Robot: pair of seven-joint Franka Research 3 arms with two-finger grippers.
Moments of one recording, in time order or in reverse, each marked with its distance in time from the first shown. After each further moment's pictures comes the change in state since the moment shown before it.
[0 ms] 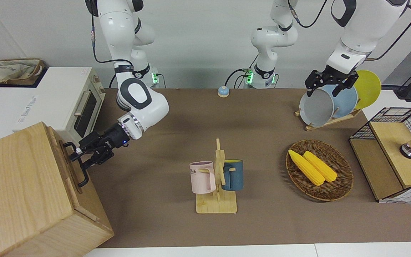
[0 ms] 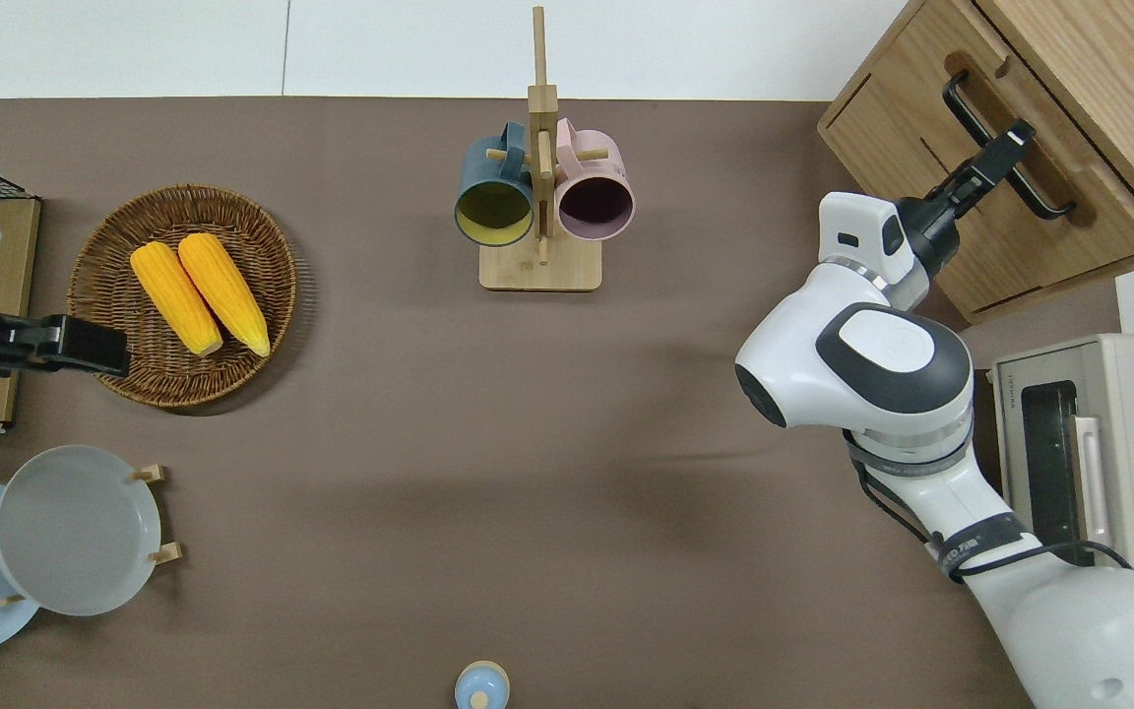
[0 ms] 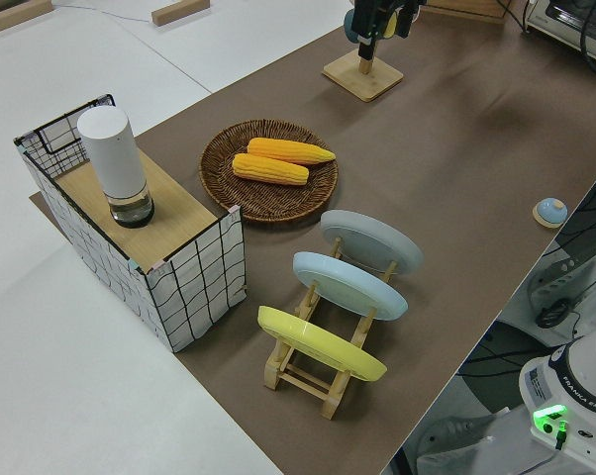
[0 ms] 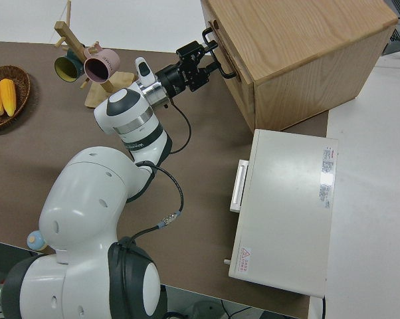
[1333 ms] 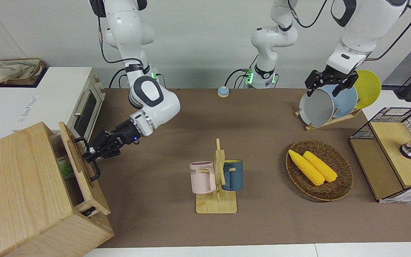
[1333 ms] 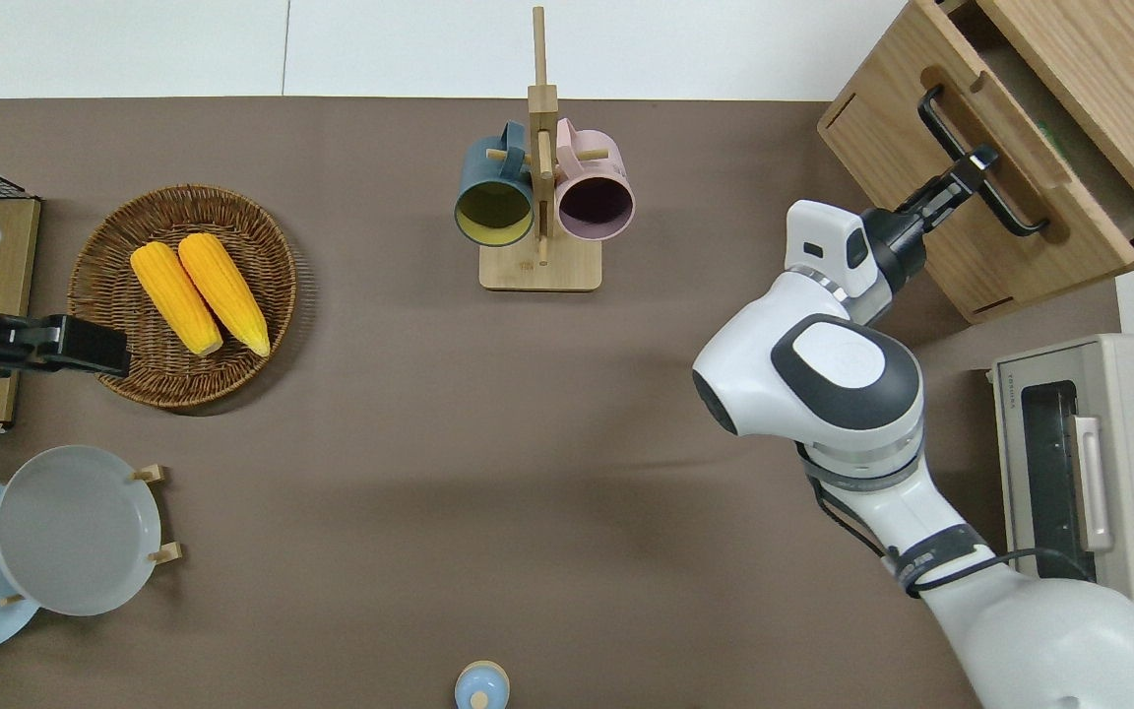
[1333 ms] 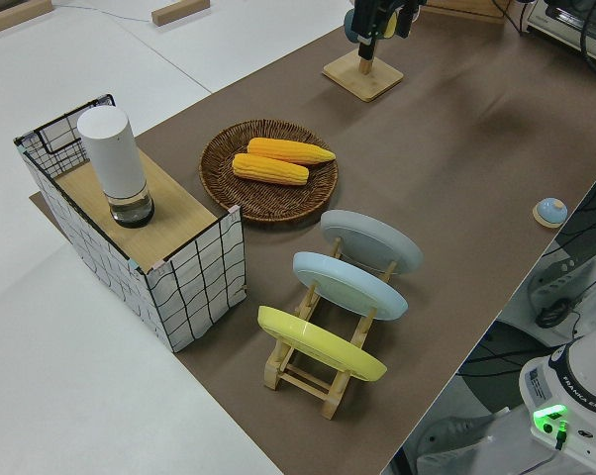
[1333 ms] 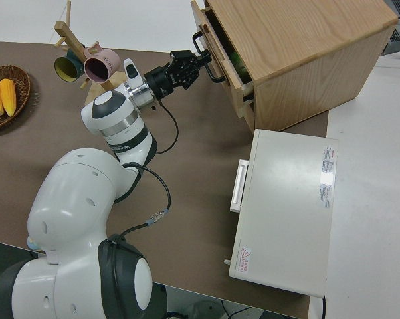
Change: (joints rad) left arm 0.000 0.000 0.000 0.000 0.000 0.000 0.000; right arm 0.086 0.002 0.012 -0.002 0.081 -0.133 0.021
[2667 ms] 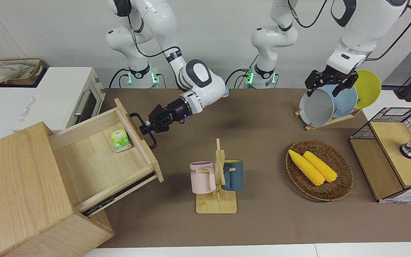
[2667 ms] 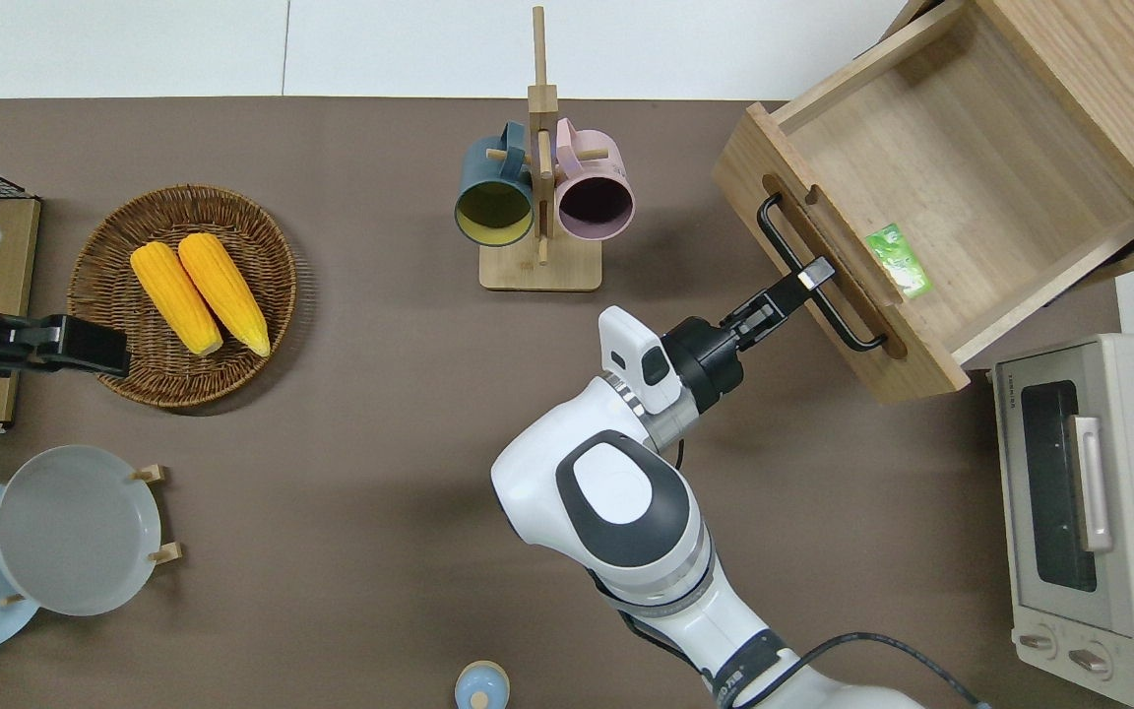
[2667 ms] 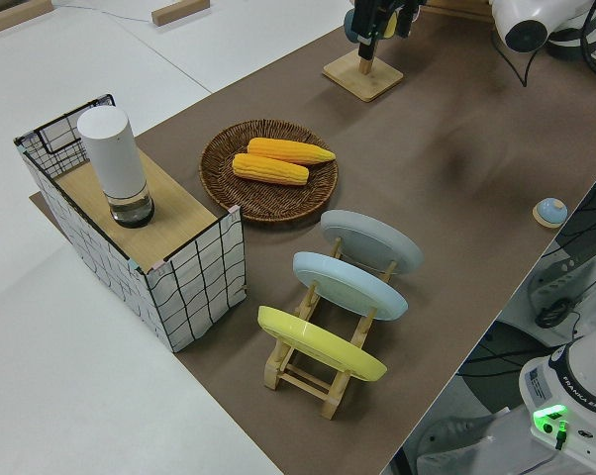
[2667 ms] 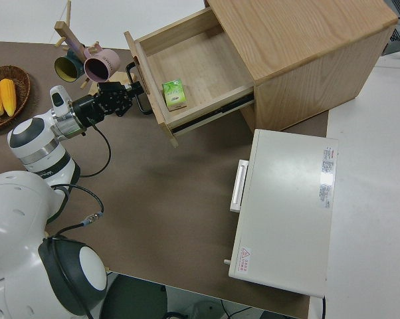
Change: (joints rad) left arm 0.000 0.000 0.000 0.000 0.000 0.000 0.000; right arm 0.340 0.001 0.010 0.003 0.262 -0.336 -0.013
